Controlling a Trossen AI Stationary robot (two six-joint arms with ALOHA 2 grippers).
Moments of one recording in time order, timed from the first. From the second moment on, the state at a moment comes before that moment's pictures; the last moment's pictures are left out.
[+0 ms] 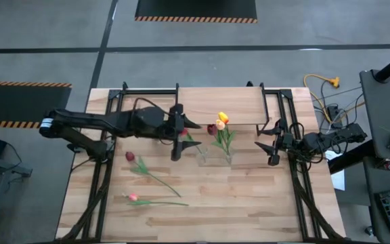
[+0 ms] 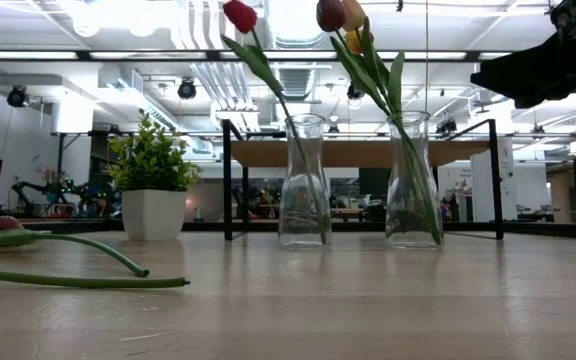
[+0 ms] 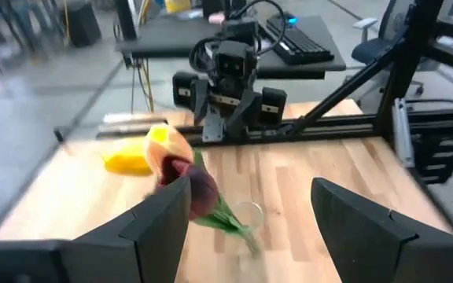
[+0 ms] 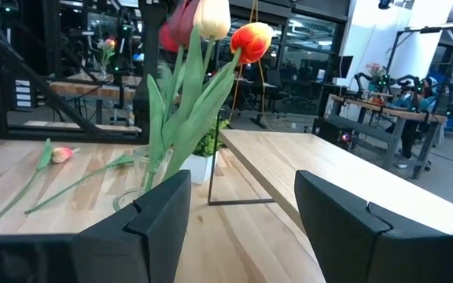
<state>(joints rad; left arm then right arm) -0.06 1.33 1.30 -0.23 -0.08 0.04 0.33 0.02 0.04 0.06 0.58 -0.14</state>
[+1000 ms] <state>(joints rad) -0.23 1.33 1.24 -1.21 -0.11 -1.51 0.33 0.02 0.04 0.06 0.58 -0.14</state>
